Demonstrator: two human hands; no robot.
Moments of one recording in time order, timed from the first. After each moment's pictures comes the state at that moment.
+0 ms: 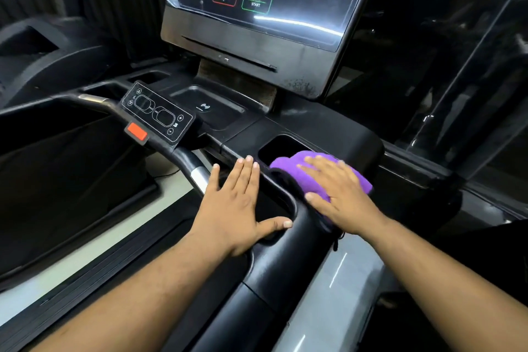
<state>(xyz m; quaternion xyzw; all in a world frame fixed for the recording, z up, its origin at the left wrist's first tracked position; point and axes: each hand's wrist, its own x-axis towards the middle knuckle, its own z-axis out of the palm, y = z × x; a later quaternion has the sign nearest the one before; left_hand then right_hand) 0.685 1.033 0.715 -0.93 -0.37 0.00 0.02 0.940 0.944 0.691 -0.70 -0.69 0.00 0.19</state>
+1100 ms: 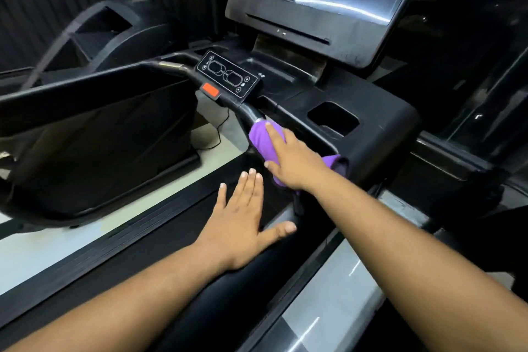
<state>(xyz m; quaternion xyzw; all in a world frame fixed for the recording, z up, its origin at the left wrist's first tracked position) 0.540 0.920 0.699 -0.90 -0.41 0.00 -0.16 0.737 0.976 0.723 -0.73 -0.67 0.07 0.05</state>
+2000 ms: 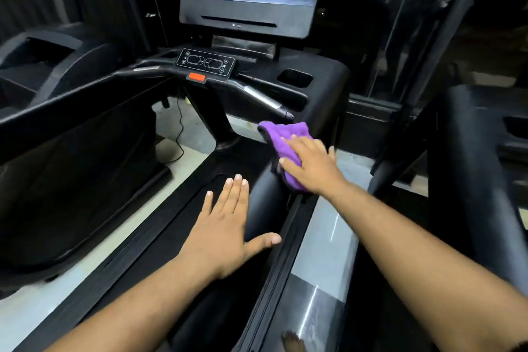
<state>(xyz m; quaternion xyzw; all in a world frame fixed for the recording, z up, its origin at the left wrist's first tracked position) 0.340 0.818 0.699 -0.95 -0.29 0.04 -0.08 0.602 0.778 0.685 -0.84 -0.51 0.00 0.20</state>
